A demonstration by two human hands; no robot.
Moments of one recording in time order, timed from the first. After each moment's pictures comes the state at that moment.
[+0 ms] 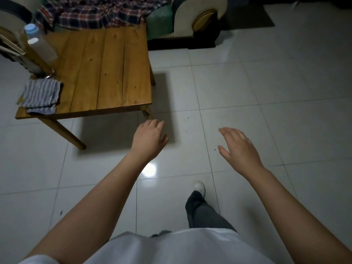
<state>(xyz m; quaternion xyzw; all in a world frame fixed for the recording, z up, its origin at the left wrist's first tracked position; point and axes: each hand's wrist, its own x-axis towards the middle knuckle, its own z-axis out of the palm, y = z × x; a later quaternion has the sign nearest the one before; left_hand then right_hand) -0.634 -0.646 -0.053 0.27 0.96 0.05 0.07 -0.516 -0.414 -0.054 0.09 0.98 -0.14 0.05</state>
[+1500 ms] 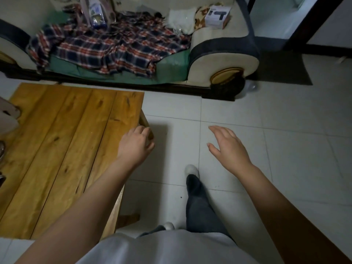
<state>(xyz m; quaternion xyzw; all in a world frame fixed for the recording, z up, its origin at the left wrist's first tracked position) -1.209 -0.438 -0.053 0.11 0.99 0.07 0.08 -1.164 -0.177 -0.042 -0.03 0.98 -0.17 0.06</state>
